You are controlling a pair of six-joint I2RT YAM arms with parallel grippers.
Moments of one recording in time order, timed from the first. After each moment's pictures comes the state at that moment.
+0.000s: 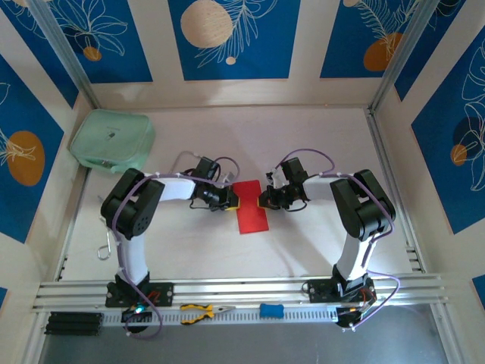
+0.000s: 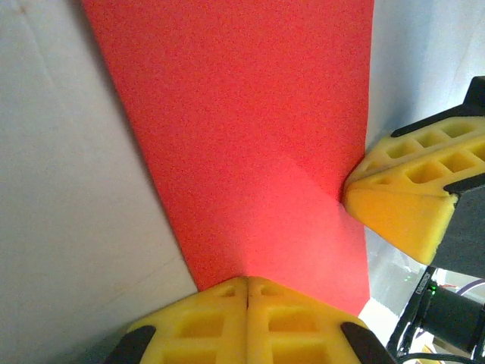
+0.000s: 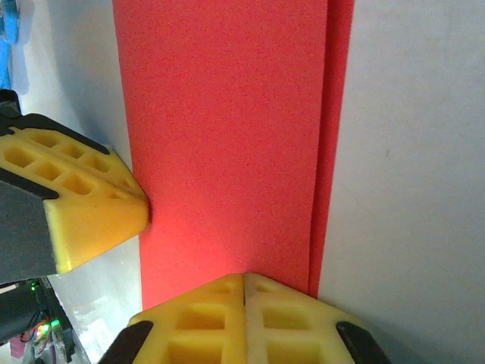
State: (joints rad) left arm -0.54 1.93 1.01 -0.15 0.70 -0.60; right arm 0.39 1.82 0.85 -0.15 -0.67 0.45
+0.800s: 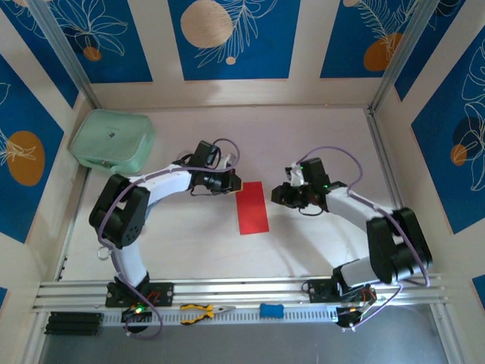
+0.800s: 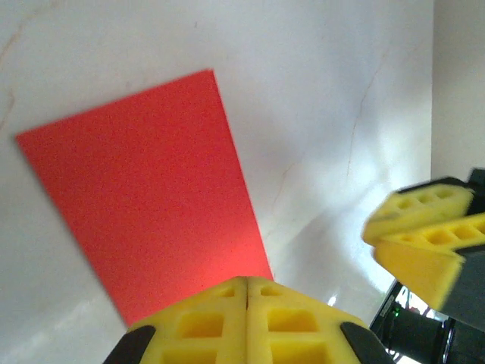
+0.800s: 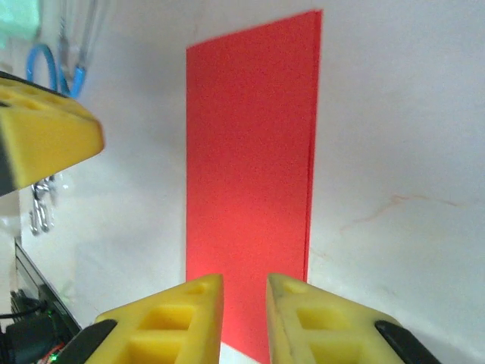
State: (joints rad) left arm -0.54 1.83 1.16 -0.25 0.63 -0.59; right arm 0.31 1.38 0.69 -0.26 -0.56 0.54
